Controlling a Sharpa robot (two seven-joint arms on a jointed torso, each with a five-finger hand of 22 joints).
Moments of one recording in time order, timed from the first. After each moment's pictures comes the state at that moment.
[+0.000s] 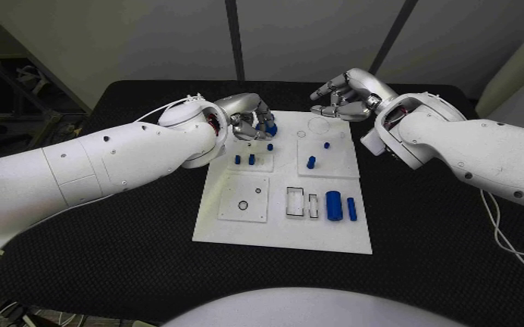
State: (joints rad) left arm 1.19 -0.66 0.00 1.38 -1.34 -0.21 -0.11; left_hand 1.42 -0.14 0.27 0.12 0.15 0.87 0.15 0.21 0.40 0.90 0.09 0.50 0.34 1.32 0.02 1.08 0.95 0.18 1.20 0.12 0.89 0.97; right arm 1.20 -0.79 0.05 1.48 -1.06 -0.39 0.01; right_hand 1.46 -0.12 0.15 0.23 0.33 0.96 0.15 0.10 0.08 1.25 0.07 1.00 1.06 1.47 0.00 1.40 1.31 0.04 1.44 0.10 1.47 1.31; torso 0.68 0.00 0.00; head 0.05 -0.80
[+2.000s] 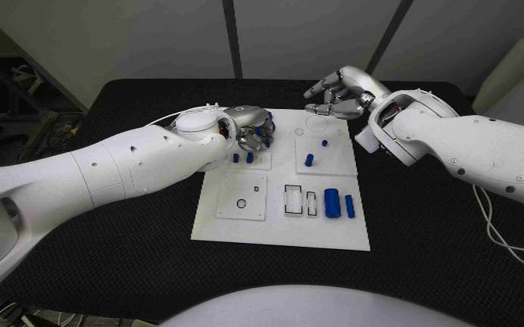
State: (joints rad) left arm 1.15 -0.56 0.00 1.26 -1.54 -0.12 -0.09; left_hand 1.49 -0.14 0.45 0.04 0.15 0.98 0.13 0.17 0.25 1.05 0.07 0.35 0.15 1.46 -0.01 1.31 1.09 0.09 1.42 0.09 1.28 1.31; right arm 1.20 -0.78 0.05 1.48 -1.05 -0.38 0.01; right_hand 1.46 -0.12 0.15 0.22 0.33 0.96 0.15 0.10 0.08 1.25 0.06 0.99 1.06 1.47 0.00 1.40 1.31 0.04 1.43 0.11 1.47 1.31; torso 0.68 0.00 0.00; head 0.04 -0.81
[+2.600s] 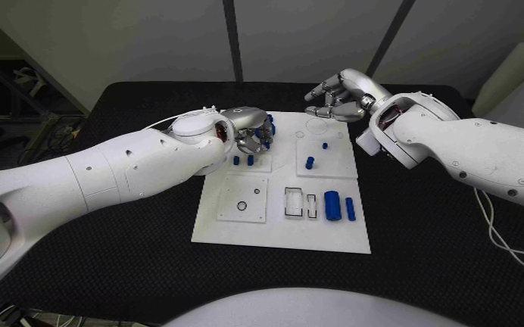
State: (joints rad) left arm 1.15 -0.59 0.00 1.29 -1.54 -0.16 -0.09; left_hand 1.43 -0.16 0.51 0.01 0.15 1.03 0.13 0.16 0.22 1.11 0.06 0.30 0.13 1.46 -0.01 1.32 1.09 0.09 1.43 0.09 1.29 1.31; right arm 1.20 -0.79 0.05 1.49 -1.05 -0.38 0.01; right_hand 1.46 -0.12 0.15 0.22 0.33 0.96 0.15 0.10 0.08 1.25 0.06 0.99 1.06 1.47 0.00 1.40 1.31 0.04 1.43 0.11 1.47 1.31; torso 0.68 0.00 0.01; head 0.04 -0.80
